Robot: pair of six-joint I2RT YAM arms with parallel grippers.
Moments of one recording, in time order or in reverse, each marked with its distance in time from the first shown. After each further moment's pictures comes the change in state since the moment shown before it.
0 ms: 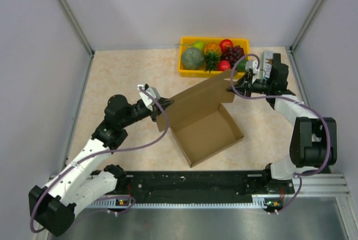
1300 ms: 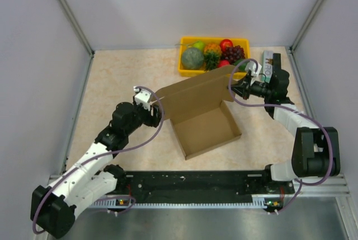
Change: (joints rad) left arm 0.016 -0.040 -0.146 -0.182 -0.487 -0.242; right arm 0.034 -0.121 -0.156 0.285 0.224 0.196
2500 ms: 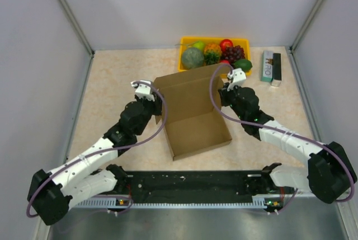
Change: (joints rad) left arm -0.208 0.093 0.066 0.231 -0.401 -0.139; right arm 0.527 -0.216 -0.113 -0.099 1.206 0.333
